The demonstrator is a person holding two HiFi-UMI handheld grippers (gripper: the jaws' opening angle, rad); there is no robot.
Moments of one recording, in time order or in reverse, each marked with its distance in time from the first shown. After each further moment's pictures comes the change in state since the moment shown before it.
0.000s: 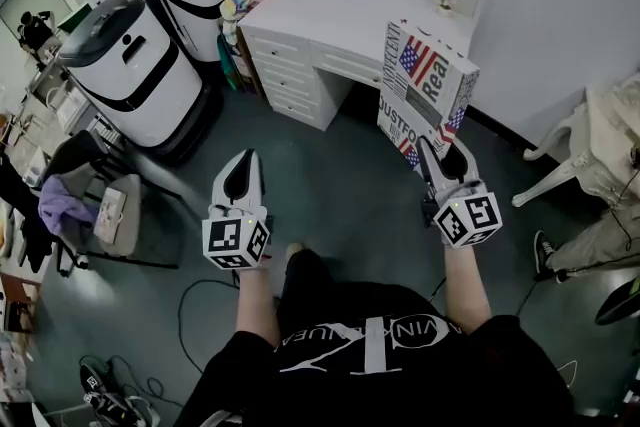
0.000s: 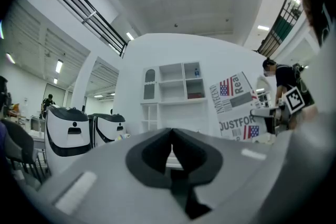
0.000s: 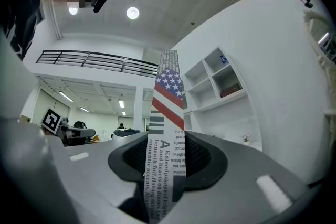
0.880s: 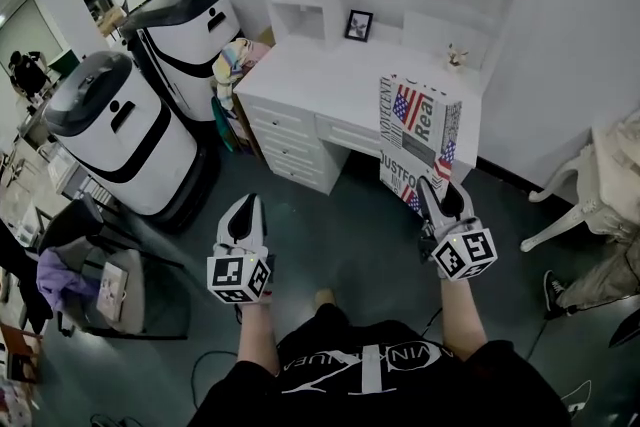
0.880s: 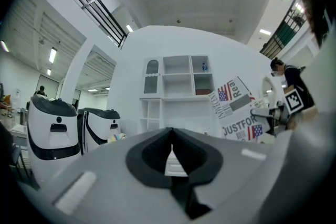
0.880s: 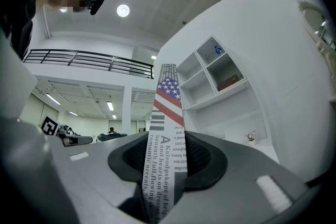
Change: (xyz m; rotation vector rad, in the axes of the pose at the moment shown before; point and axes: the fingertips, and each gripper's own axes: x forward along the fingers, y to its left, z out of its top) left arm 0.186 0.120 -0.019 -0.040 0.020 -0.066; right arm 0.192 -0.046 -0.029 0.052 -0.020 -0.089
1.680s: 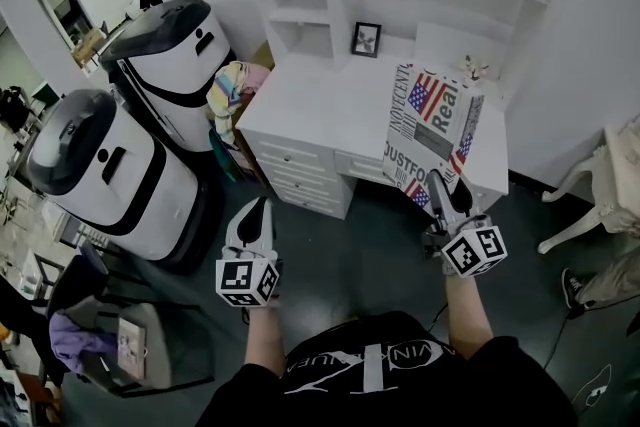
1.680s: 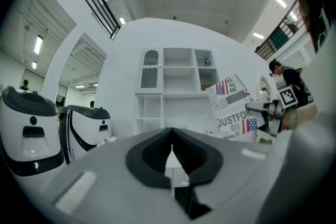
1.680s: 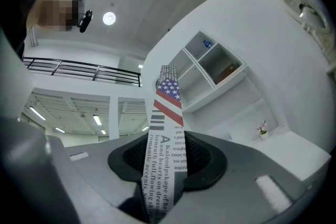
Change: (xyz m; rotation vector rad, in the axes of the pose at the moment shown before) left arm 0.169 0.128 -0.010 0.014 0.018 -0.131; right arm 0.188 -0.007 -0.022 0.130 -0.109 -0.099
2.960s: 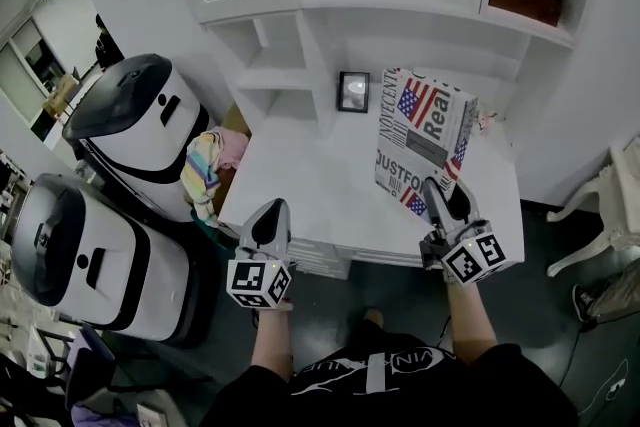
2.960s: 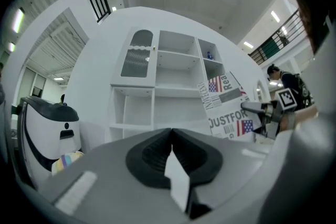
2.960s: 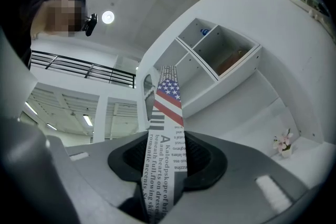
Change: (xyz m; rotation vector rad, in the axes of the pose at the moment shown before) left arm 0.329 0.053 0.016 -0.015 -0.020 -0.200; right arm 0.249 -0.119 0.000 -0.036 -0.064 -0.034
